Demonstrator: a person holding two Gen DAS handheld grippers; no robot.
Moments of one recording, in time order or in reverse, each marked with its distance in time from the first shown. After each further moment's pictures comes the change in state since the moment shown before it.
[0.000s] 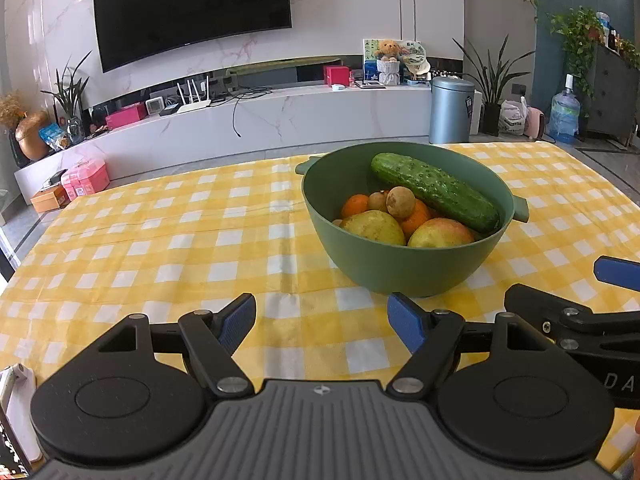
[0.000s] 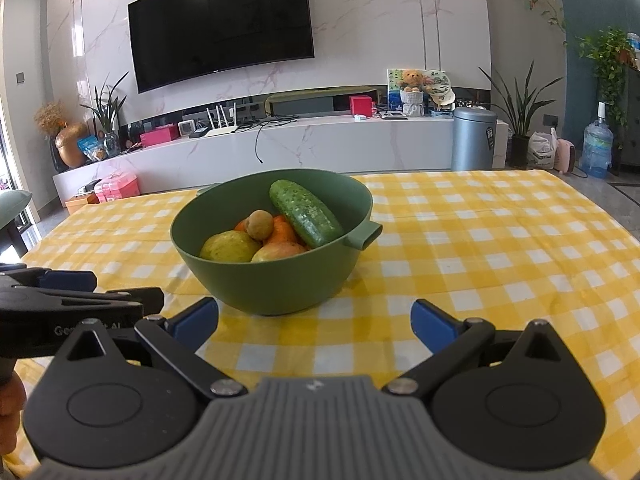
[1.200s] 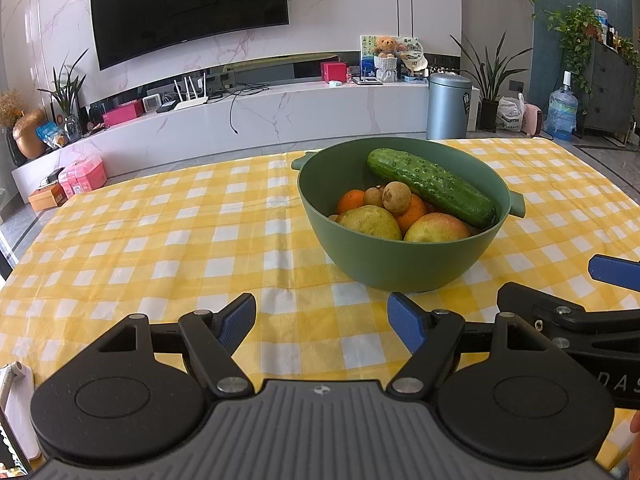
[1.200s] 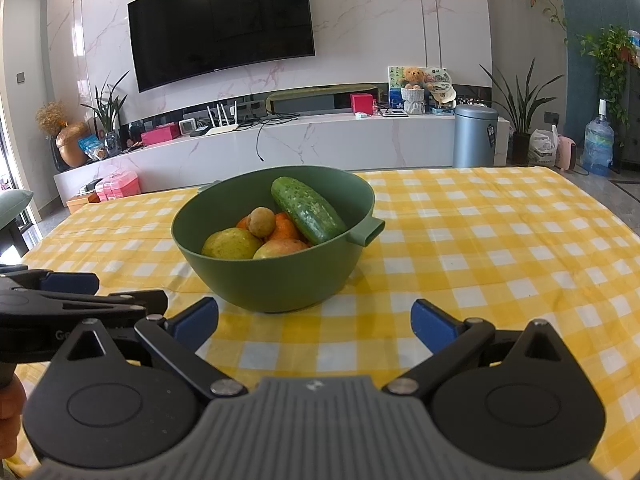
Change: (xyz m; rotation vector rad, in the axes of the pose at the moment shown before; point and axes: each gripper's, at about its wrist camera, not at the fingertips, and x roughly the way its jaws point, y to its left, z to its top) left arm -0.001 -0.001 0.000 0.001 0.008 -0.004; right arm 0.002 0.001 -0.001 0.000 0.003 0.004
